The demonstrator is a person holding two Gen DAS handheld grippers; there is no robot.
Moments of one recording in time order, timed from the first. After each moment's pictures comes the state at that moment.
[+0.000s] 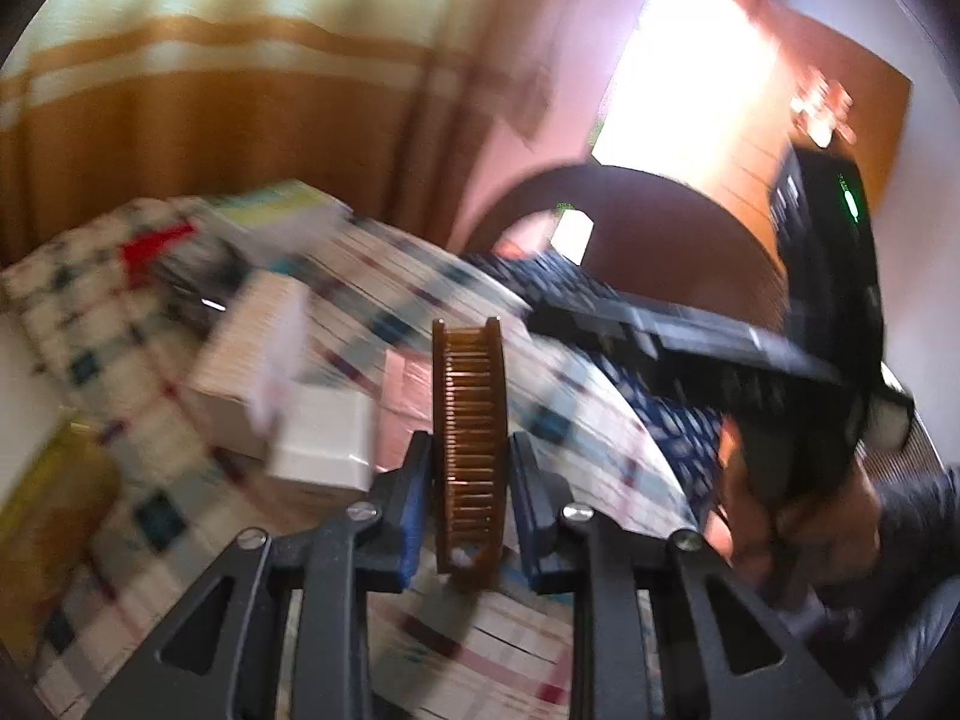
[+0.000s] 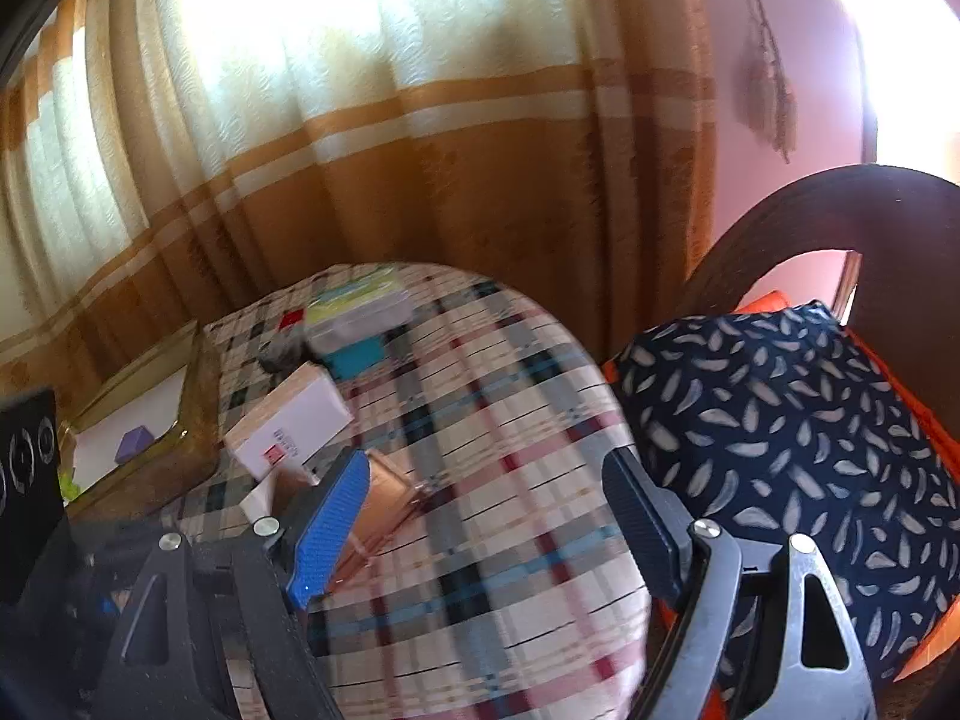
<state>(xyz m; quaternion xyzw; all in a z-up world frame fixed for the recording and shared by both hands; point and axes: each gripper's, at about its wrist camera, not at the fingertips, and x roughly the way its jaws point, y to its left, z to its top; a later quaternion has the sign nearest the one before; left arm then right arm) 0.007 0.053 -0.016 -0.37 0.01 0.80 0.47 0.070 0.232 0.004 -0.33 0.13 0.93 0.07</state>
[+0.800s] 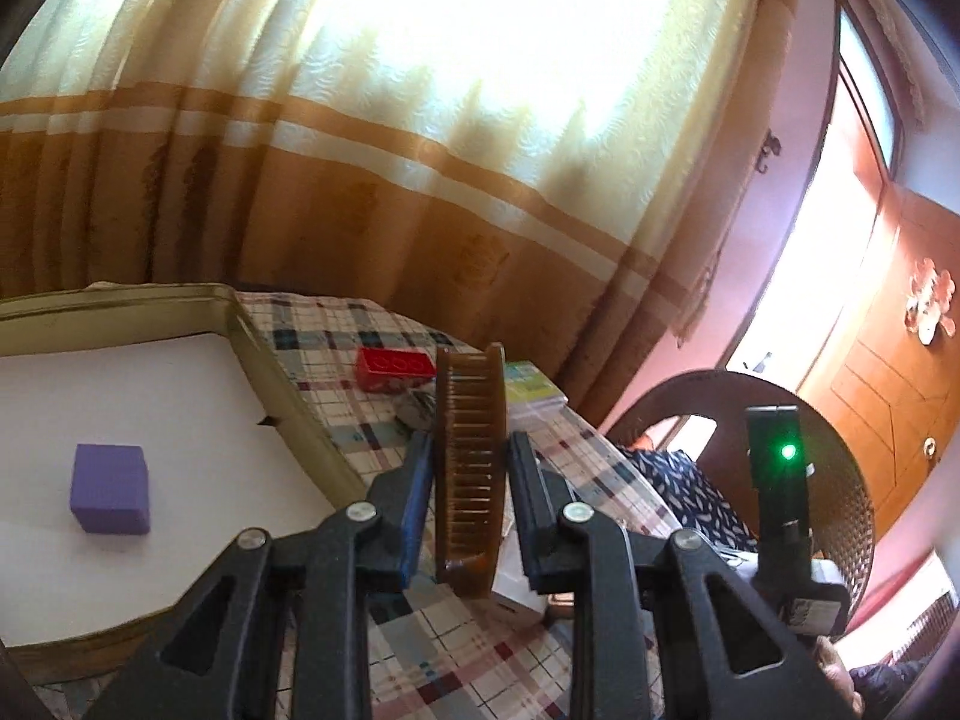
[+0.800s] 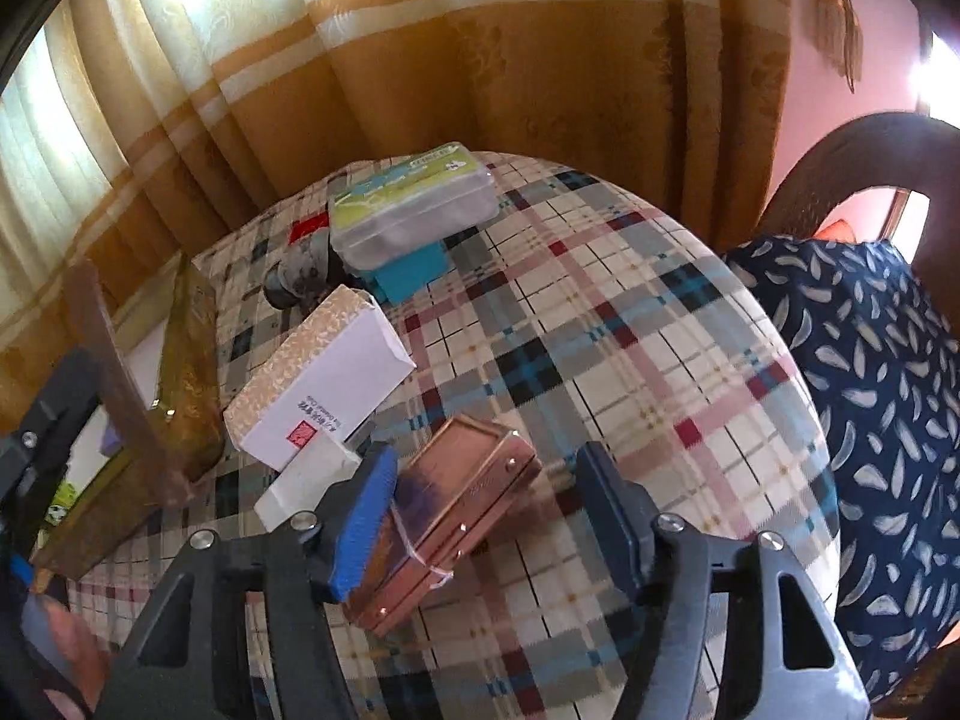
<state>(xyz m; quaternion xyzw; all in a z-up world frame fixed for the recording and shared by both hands) -0.029 -0.024 0.003 -0.27 -0.14 0.90 0.30 -0.002 0.191 -0.029 -0.44 0.14 0.88 0.06</state>
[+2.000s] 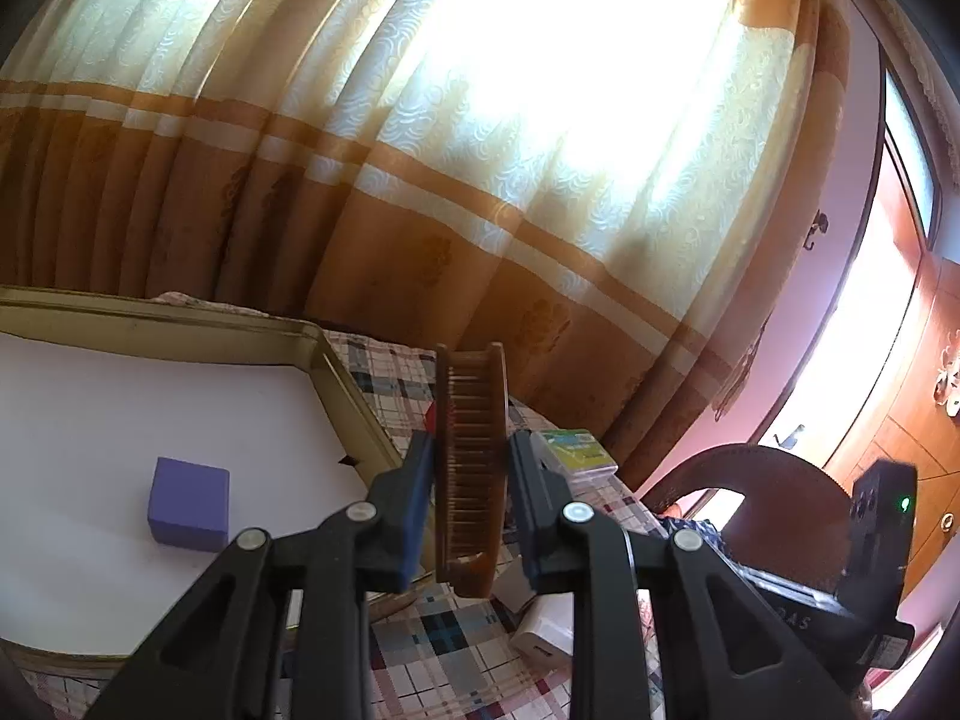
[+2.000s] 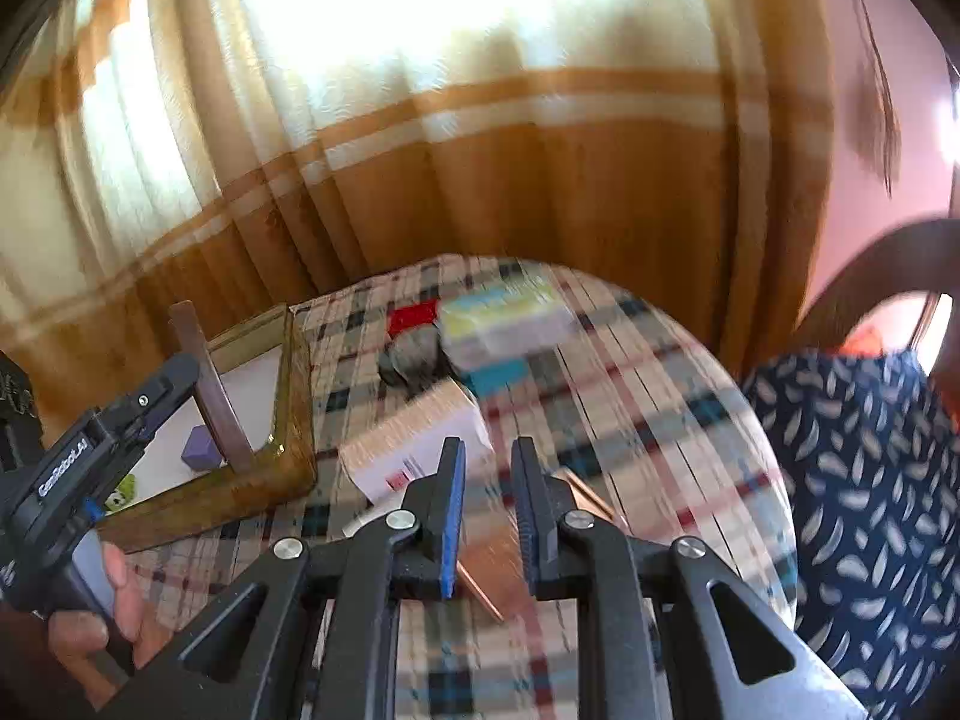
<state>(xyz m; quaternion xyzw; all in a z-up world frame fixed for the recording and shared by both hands) -0.031 -0.061 0.004 -0.23 -0.20 0.92 0.23 0.036 0.204 0.016 -0.35 0.14 0.93 -0.01</state>
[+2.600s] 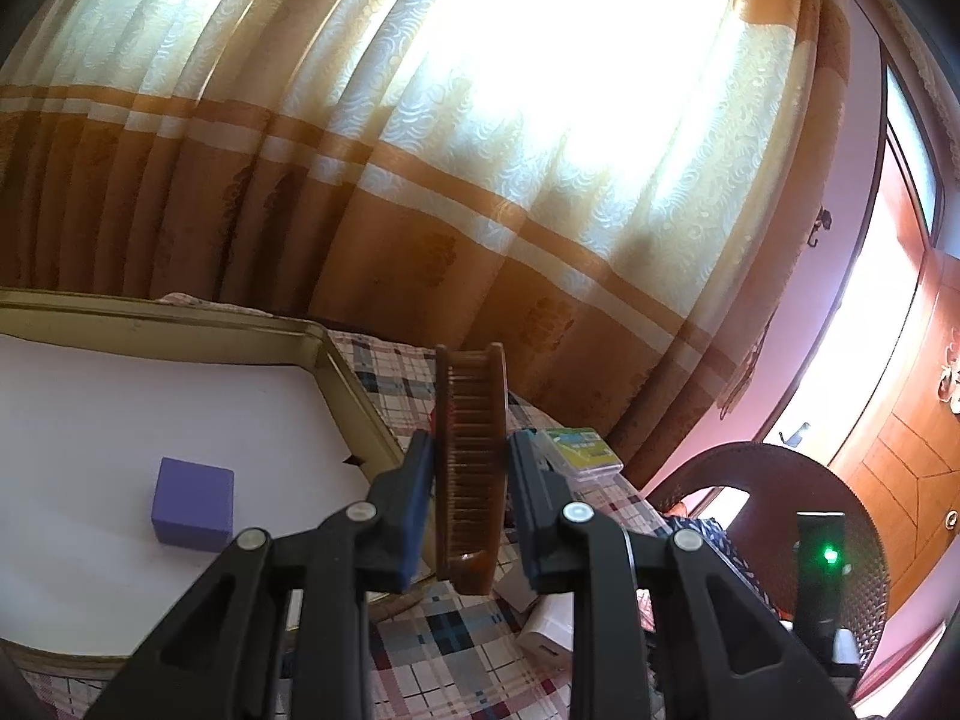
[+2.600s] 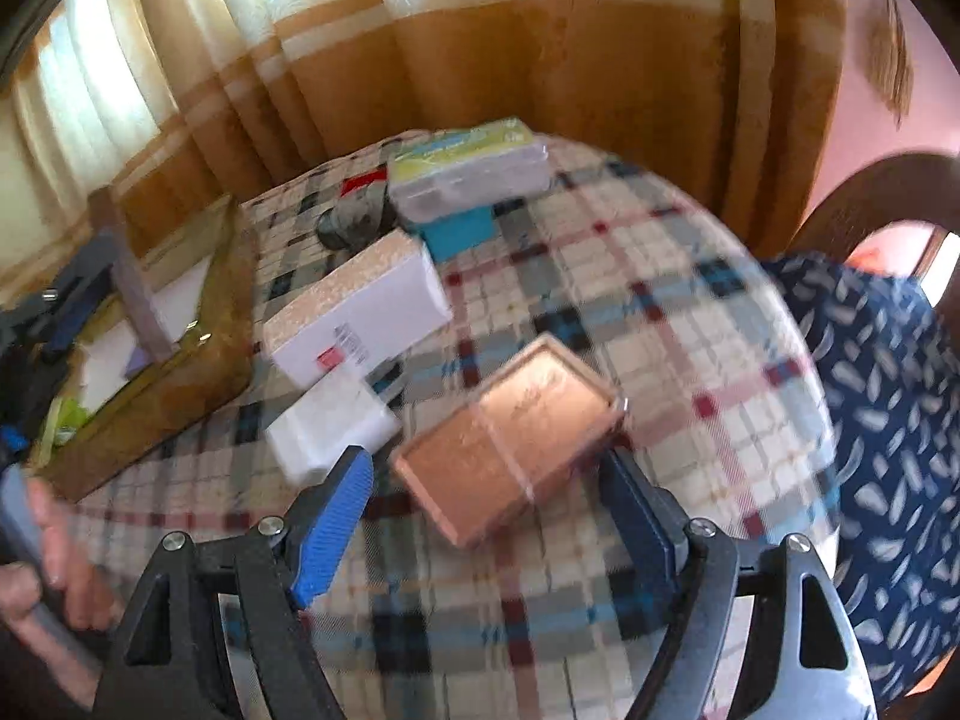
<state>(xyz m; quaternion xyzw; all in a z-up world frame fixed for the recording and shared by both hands) -0.031 -0.062 0.003 -0.23 -0.19 0.93 0.23 0.012 0.183 -0.032 -0.44 0.09 0.89 0.02</state>
